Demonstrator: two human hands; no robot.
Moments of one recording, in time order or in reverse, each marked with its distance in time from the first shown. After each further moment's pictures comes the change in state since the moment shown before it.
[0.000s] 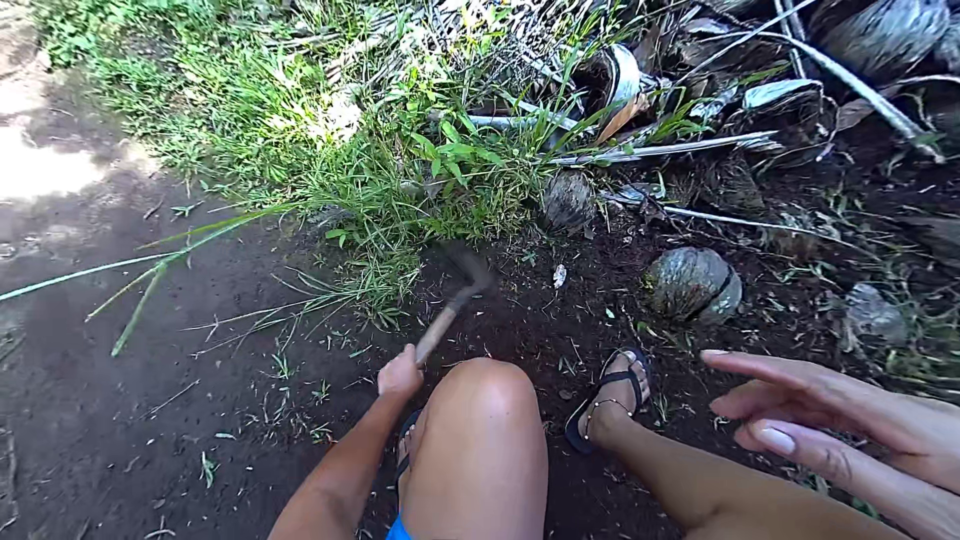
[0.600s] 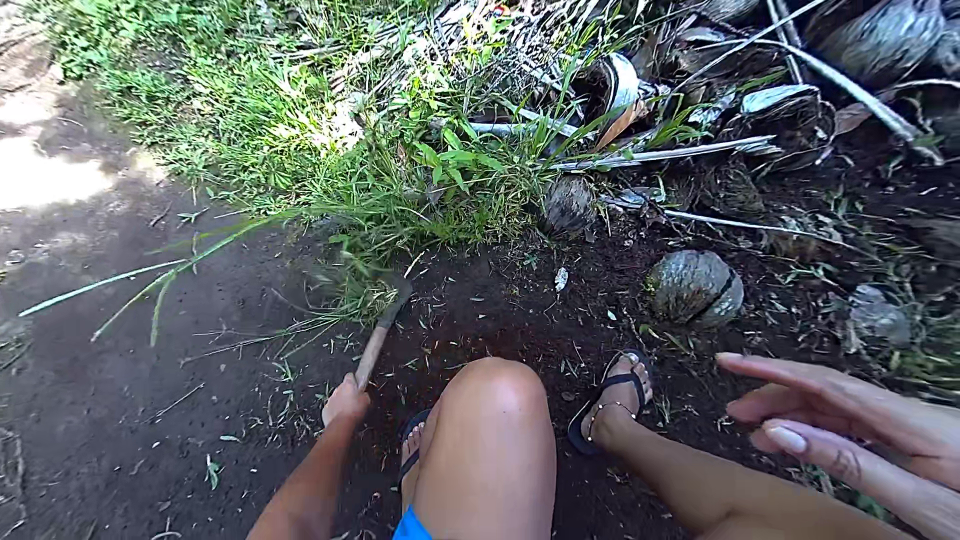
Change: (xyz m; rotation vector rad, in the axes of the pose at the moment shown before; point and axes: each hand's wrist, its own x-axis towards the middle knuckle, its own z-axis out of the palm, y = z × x) left_hand 0.010 -0.118 0.020 -0.134 0.068 -0.347; right_hand -0.010 0.002 -0.003 -0.036 0.033 0.050
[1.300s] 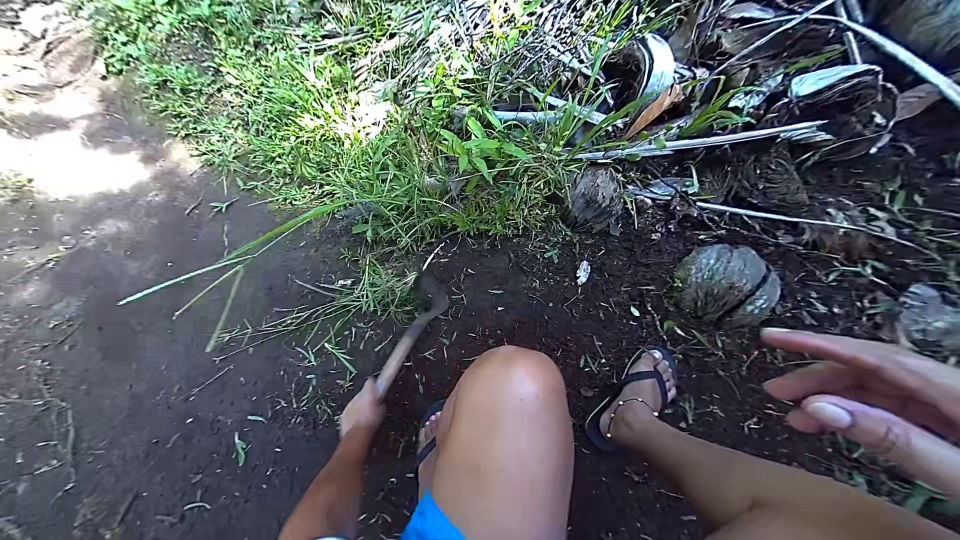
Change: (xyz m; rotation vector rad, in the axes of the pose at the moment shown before) left_hand -0.021 -0.032 0.024 0.072 -0.031 0.076; right_hand 0.003 -0.008 0.003 -0.012 0.043 0.032
